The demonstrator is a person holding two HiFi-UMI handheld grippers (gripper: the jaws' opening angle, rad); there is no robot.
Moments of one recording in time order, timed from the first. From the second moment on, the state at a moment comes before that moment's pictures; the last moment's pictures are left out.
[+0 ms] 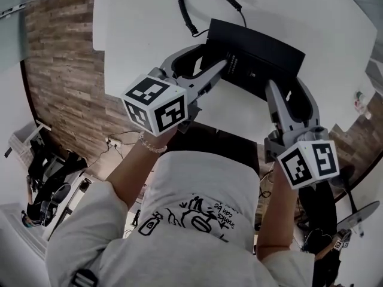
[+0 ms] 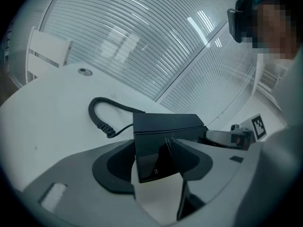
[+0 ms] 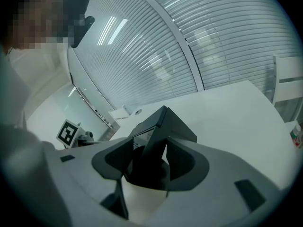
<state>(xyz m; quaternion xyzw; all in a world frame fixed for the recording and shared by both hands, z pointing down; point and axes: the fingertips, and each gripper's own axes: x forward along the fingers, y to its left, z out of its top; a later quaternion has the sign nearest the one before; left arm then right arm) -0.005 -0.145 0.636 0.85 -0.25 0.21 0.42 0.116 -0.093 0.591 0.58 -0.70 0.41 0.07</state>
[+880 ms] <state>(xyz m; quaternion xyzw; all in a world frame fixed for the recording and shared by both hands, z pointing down) -0.016 -0.177 0.503 0.86 -0.26 0.17 0.40 0.107 -0.126 0.457 0.59 -0.72 0.36 0.02</state>
